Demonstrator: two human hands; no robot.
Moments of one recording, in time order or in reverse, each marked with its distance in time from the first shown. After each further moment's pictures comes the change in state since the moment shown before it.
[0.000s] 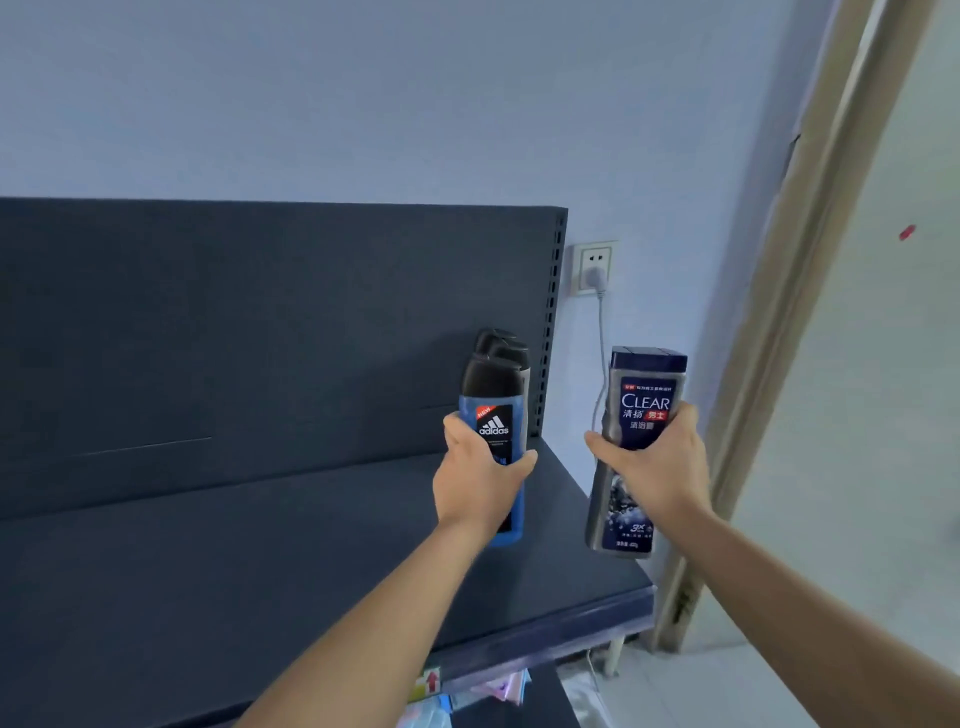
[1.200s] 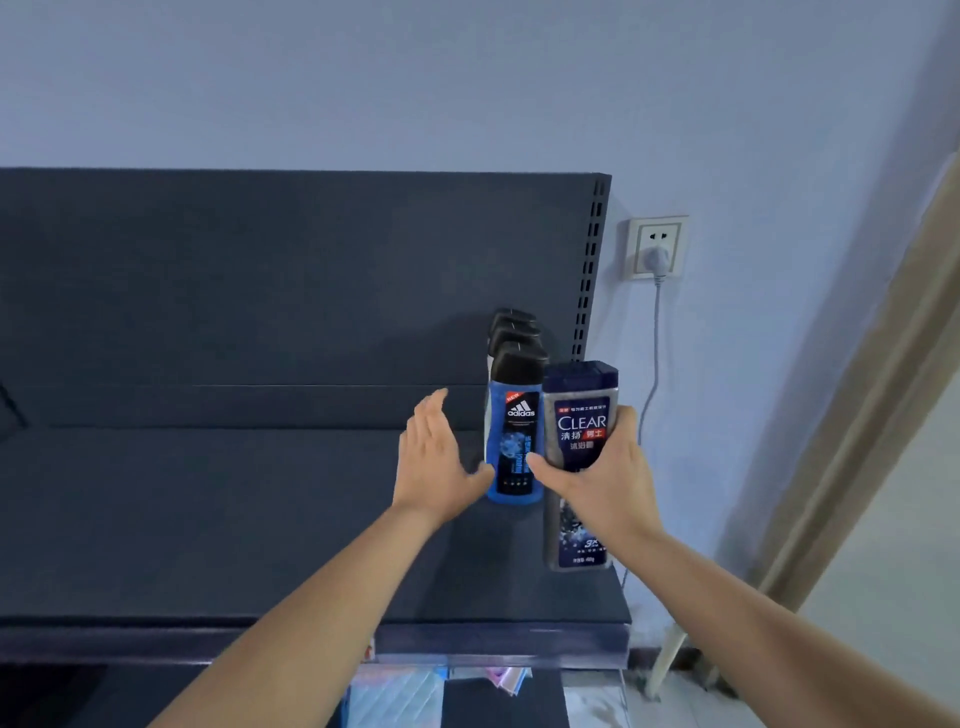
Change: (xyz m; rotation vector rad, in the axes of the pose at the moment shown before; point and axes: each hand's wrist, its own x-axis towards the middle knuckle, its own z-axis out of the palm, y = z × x) left_hand 0.014 -0.032 0.026 0.400 0.108 0.127; right_hand 0.036 0.038 0.021 0.062 -0.418 -0.201
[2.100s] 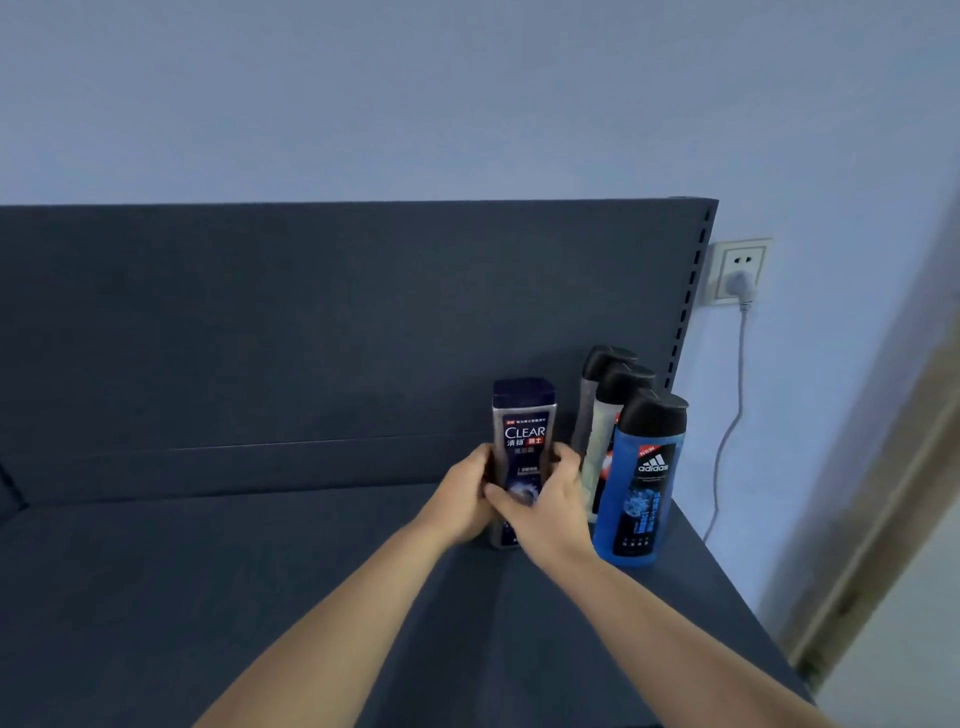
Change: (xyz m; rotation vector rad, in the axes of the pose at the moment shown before) left_hand 0.074 -0.112 -0.035 -0.482 -0.448 0.037; right_hand 0.032 -0.047 0.191 0.105 -0.030 0.163
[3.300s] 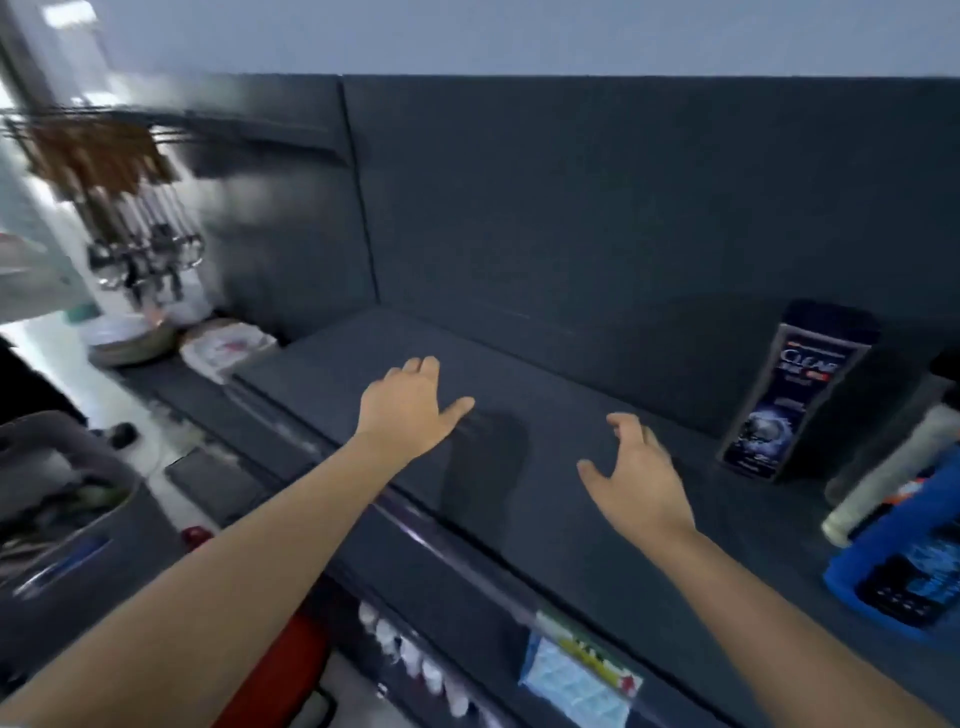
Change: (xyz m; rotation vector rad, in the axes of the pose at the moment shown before) left_hand -0.203 -0.032 -0.125 0.981 0.522 -0.720; right_hand -0.042 -0.013 0.055 -0.435 -0.623 -0.412
